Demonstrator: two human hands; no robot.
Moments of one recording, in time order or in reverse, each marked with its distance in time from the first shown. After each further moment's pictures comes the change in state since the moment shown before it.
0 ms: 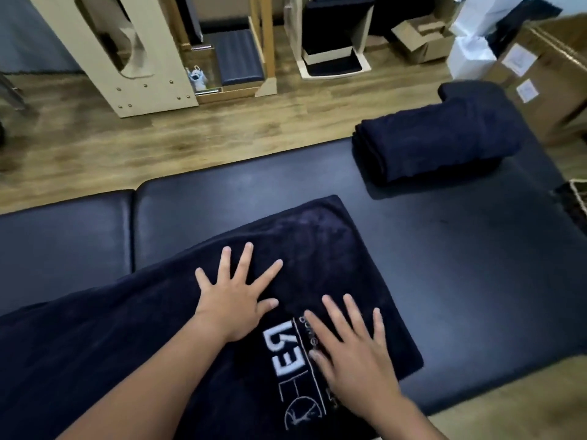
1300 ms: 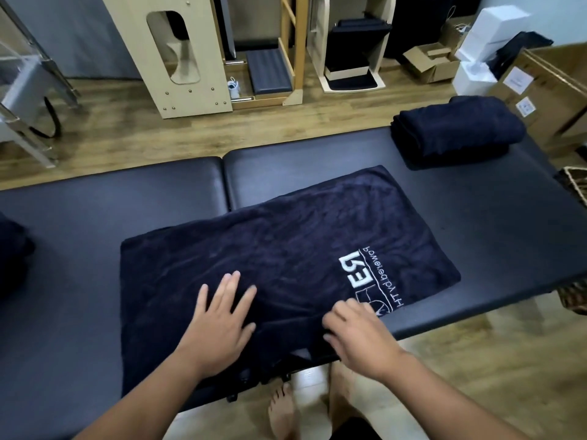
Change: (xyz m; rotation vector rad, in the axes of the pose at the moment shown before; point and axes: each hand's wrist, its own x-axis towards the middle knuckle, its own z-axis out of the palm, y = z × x) left_hand -0.218 -0.137 0.144 -0.029 0.368 0.091; right_hand -0.079 -0.146 0.018 -0.039 0.206 -0.324
